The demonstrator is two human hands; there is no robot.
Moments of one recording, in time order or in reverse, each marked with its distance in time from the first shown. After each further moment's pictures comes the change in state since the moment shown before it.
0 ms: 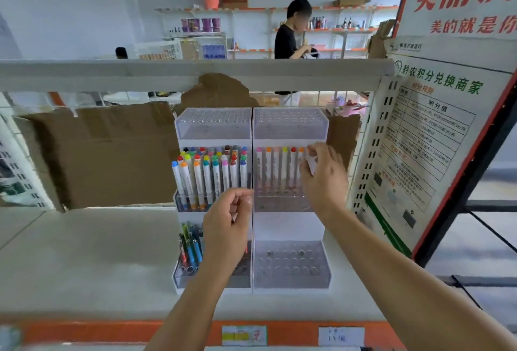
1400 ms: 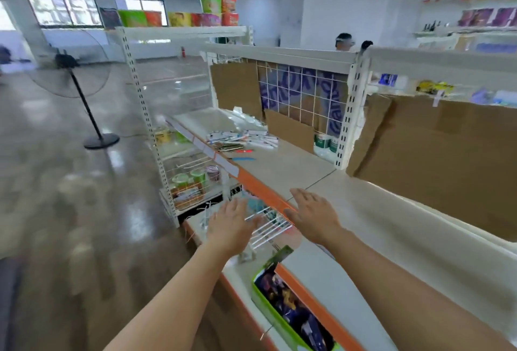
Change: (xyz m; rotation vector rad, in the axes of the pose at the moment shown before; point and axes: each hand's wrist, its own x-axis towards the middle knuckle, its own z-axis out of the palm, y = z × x) left_hand -0.152 -0.156 -0.490 0.962 -0.089 -0.913; right_hand -0.256 -0.455 0.222 0.021 -1.168 -0.786
